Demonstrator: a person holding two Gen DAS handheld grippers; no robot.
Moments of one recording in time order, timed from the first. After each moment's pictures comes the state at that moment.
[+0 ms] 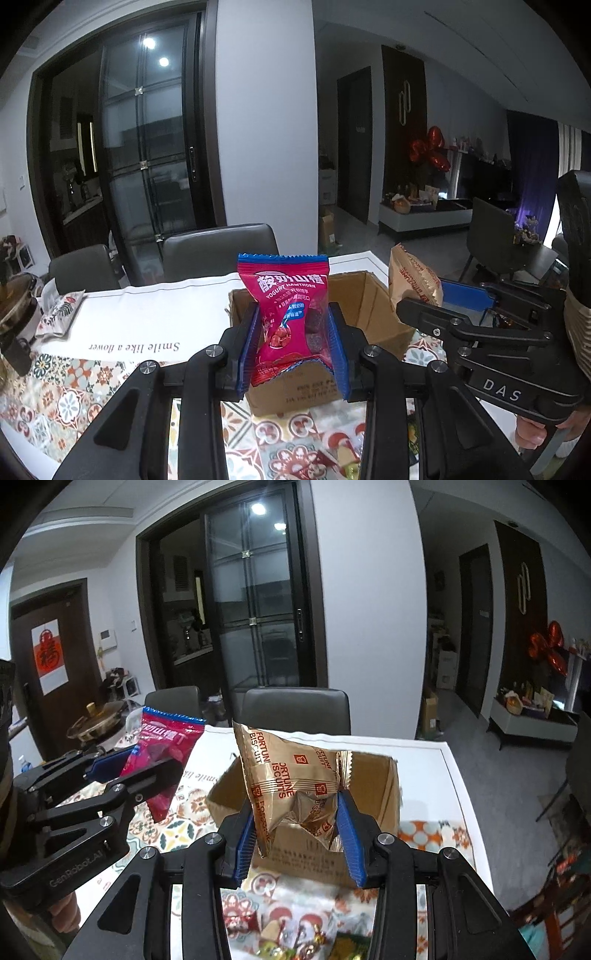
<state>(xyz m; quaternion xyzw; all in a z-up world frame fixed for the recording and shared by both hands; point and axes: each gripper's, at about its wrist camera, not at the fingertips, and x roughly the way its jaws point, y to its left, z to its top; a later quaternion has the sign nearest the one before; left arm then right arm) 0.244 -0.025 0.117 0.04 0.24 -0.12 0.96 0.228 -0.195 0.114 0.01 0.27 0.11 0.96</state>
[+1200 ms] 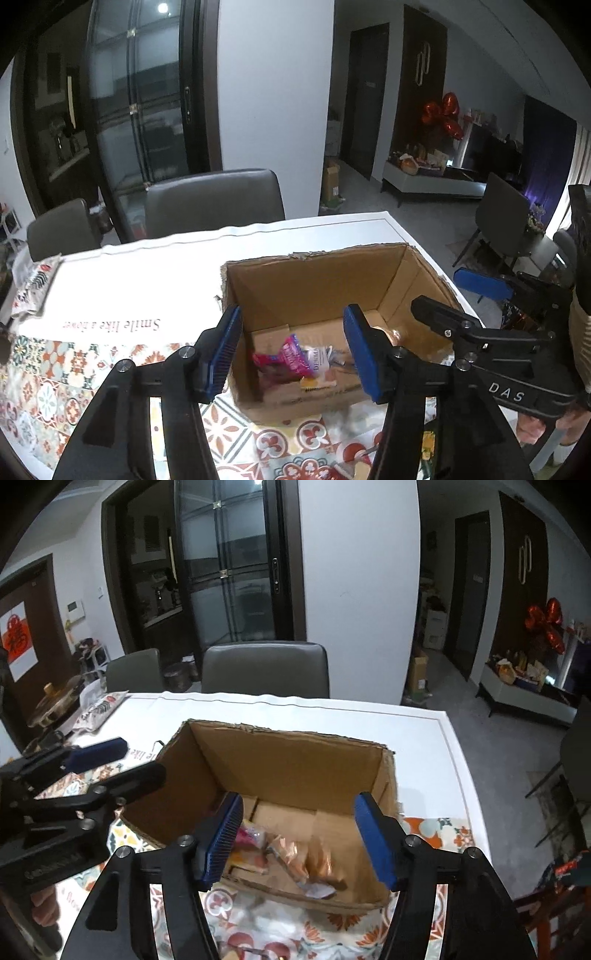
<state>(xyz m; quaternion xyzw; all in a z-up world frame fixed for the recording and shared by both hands) 0.331 -0.027 0.078 0.03 0.34 -0.13 0.93 0.322 -0.203 0.073 0.00 0.36 0.07 0.93</state>
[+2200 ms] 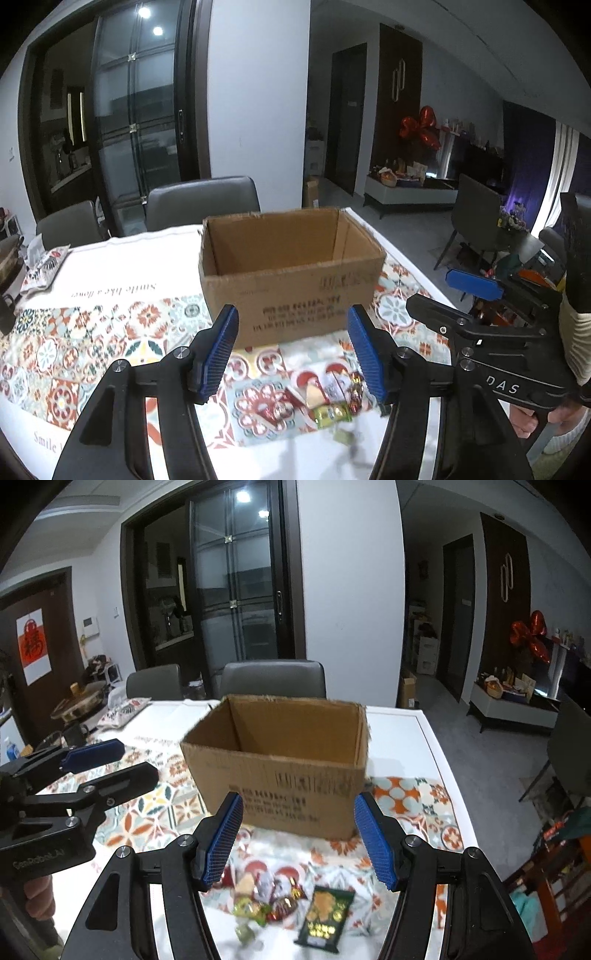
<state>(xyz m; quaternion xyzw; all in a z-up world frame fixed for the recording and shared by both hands) 0.186 -0.041 0.068 0.03 0.30 -0.15 0.94 0.171 -0.216 0.066 0.01 0.30 0.07 0.95</state>
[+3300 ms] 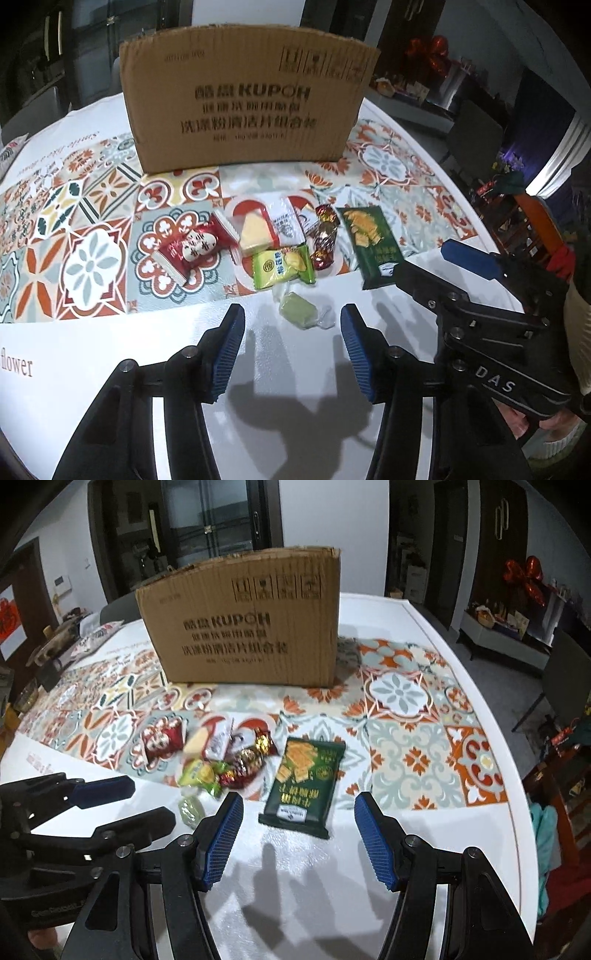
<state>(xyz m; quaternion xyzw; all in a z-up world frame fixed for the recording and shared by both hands) 0.164 -0.082 -0.078 0.00 0.49 -0.17 0.85 0.136 -0.233 -0.067 0.02 0.44 0.04 0.90</state>
